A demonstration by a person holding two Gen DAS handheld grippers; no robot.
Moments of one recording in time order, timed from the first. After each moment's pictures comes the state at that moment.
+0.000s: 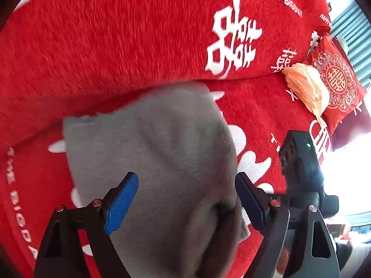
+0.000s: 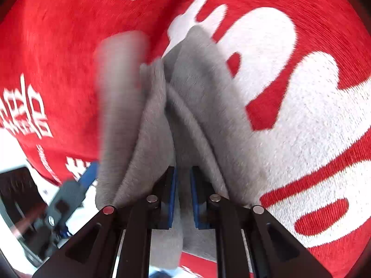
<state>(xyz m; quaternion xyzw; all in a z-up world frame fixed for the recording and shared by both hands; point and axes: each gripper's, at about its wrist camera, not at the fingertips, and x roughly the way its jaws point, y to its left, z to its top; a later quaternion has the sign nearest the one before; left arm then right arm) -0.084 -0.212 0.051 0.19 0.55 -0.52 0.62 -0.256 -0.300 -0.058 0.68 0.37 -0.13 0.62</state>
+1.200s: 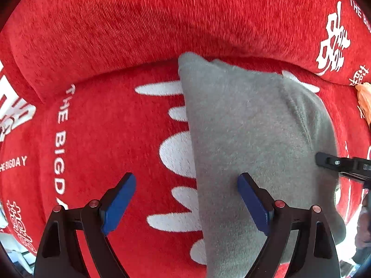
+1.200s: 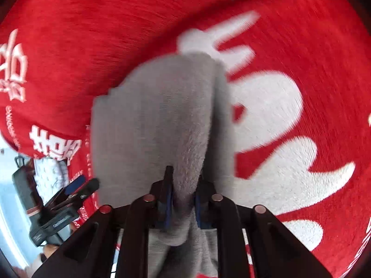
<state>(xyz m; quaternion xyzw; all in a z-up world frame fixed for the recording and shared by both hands) -0.030 -0.132 -0.008 0.23 0.61 -0.32 0.69 -0.236 -0.319 -0.043 0.53 0.50 -0.16 0.67</state>
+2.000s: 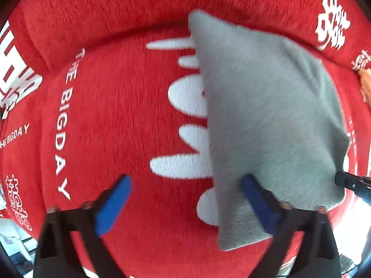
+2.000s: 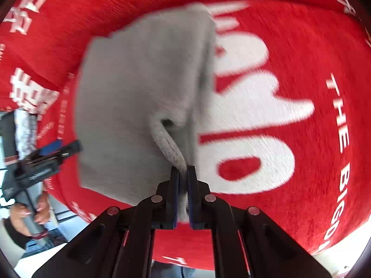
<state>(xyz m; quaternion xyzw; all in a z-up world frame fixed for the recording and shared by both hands) -0.072 -0.082 -0.019 0.24 0.63 -0.29 0.67 -0.245 -0.249 -0.022 0.40 0.61 -0.16 0.66</state>
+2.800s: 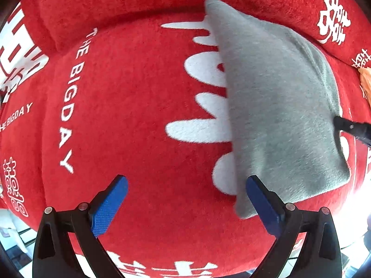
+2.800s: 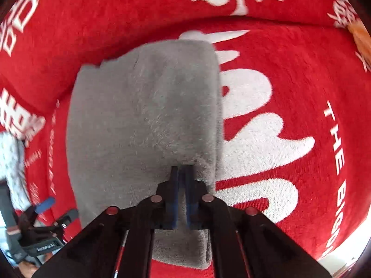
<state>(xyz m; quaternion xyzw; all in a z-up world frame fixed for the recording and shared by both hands) -0.079 -0.032 -0.013 0.23 0.65 -0.29 0.66 -0.206 -0.260 0.006 0.37 0.56 -0.24 0.69</state>
